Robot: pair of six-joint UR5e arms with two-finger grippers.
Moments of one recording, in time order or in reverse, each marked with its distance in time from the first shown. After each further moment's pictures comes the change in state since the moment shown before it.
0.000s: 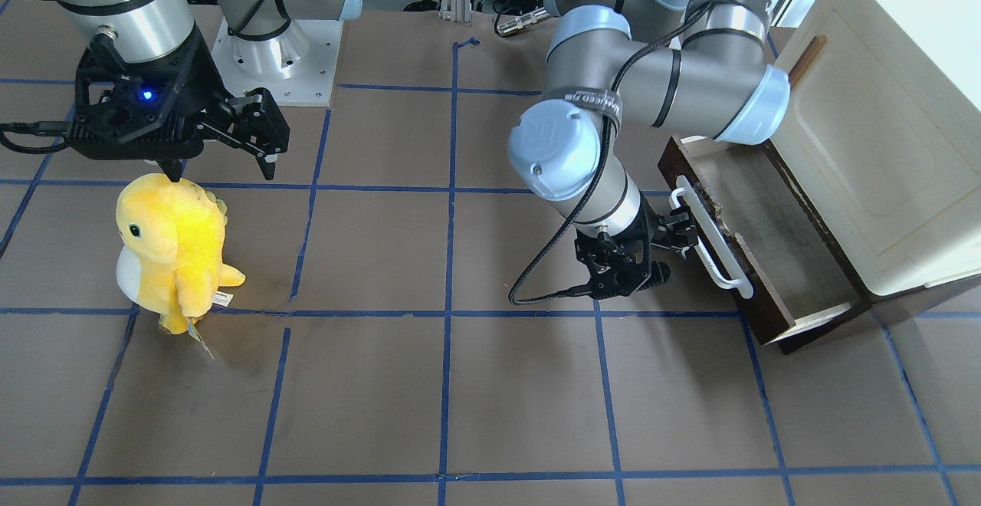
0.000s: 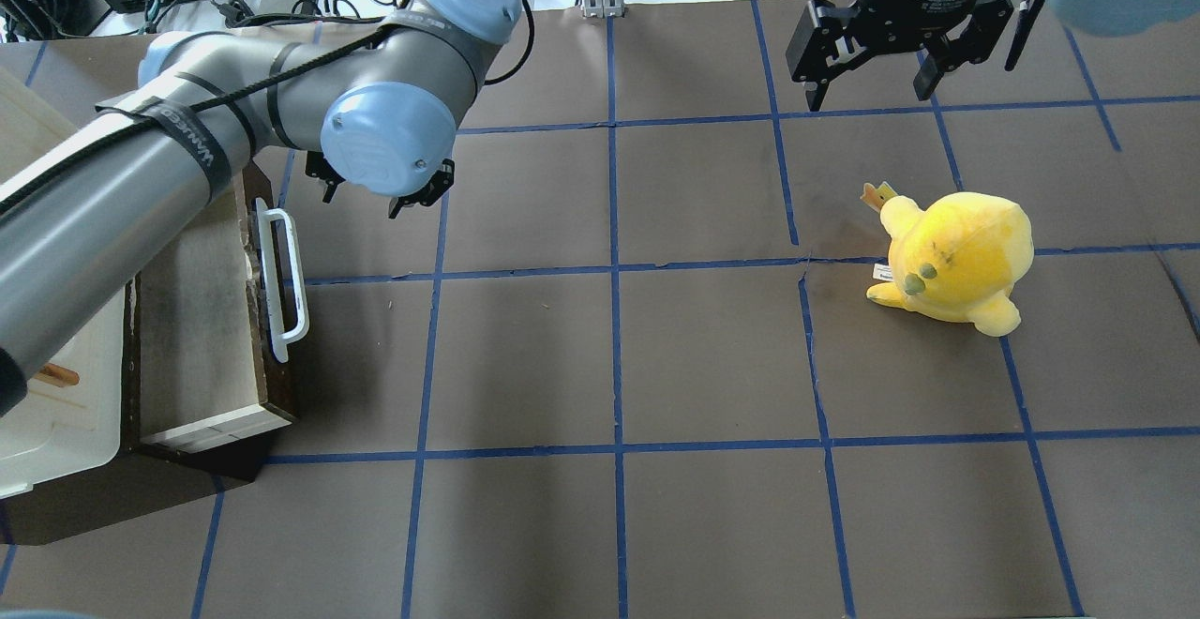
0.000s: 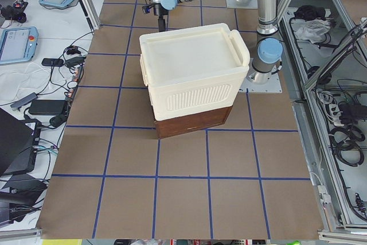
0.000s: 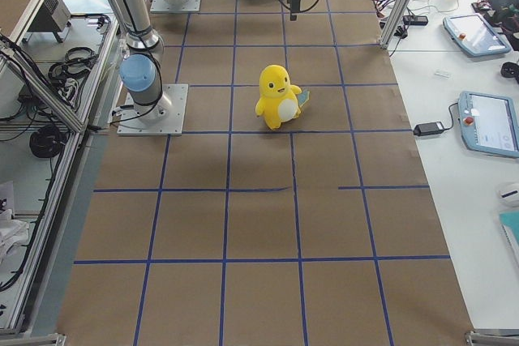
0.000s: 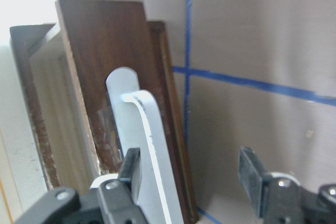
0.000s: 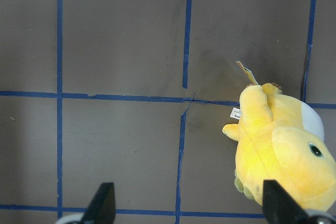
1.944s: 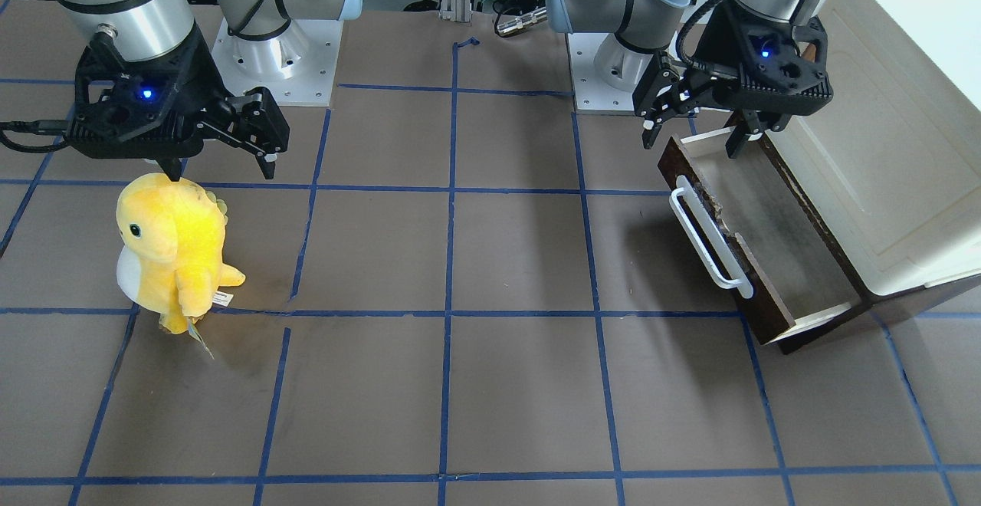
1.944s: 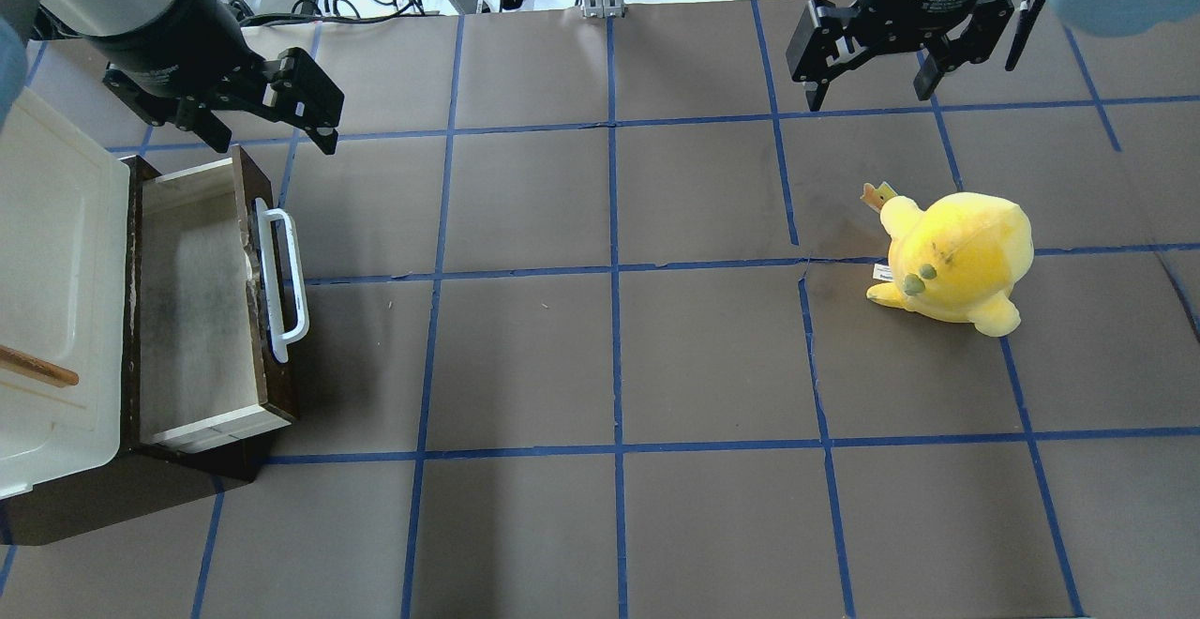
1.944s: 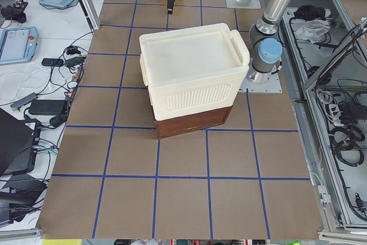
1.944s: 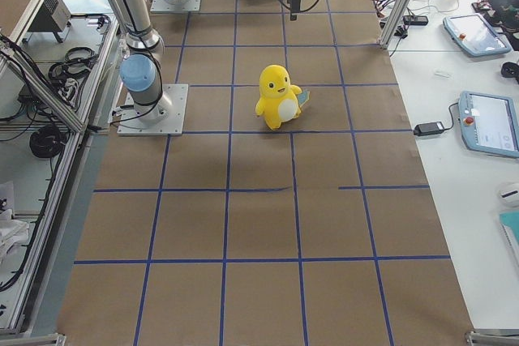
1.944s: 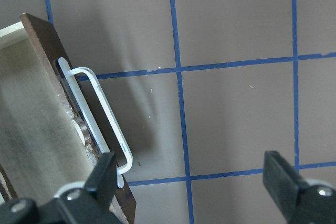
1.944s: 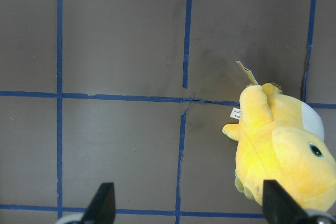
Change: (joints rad) left arm 0.266 0.367 0.003 -0.101 -0.522 0.421; right arm 0.000 0.000 0.000 0.000 0.000 0.000
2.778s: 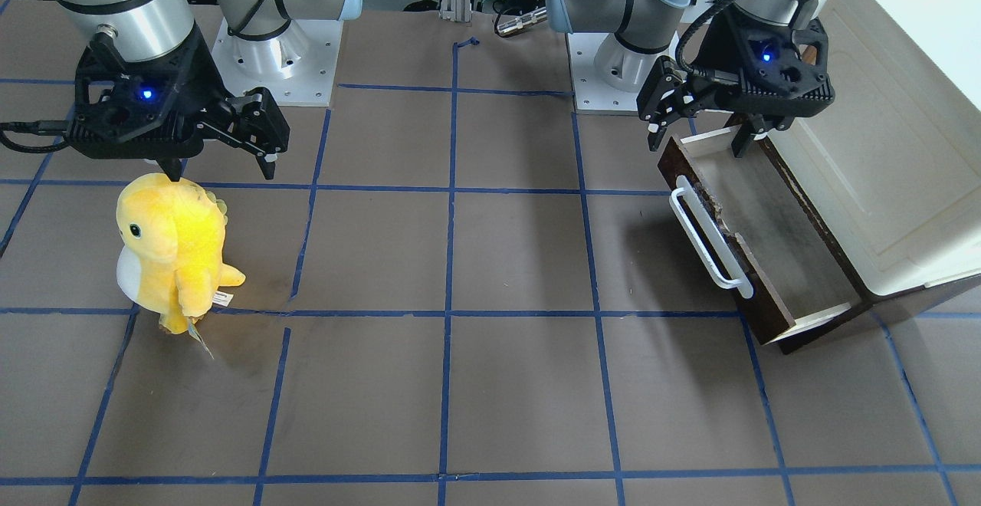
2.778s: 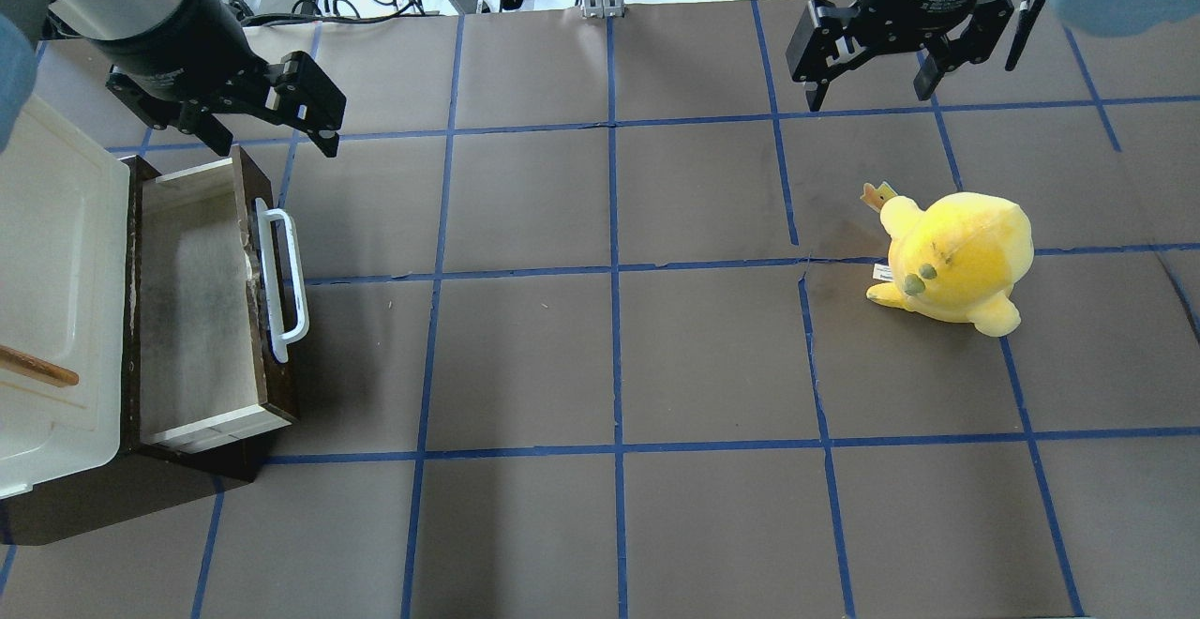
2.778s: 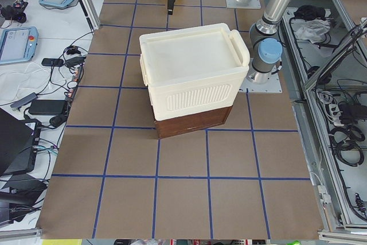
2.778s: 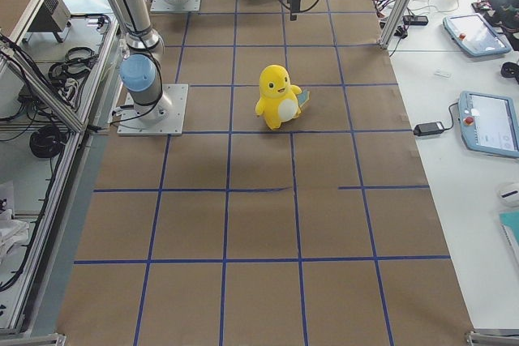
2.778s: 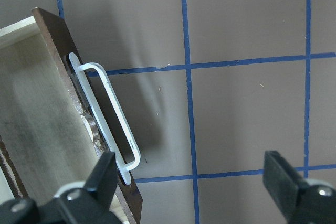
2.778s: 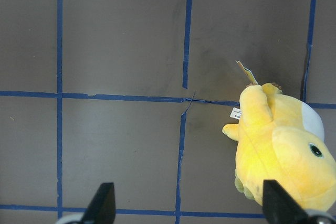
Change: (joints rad) left arm -0.004 0.001 -0.007 0.005 0.003 -0.009; right arm 0.000 0.000 0.000 0.000 0.000 0.000
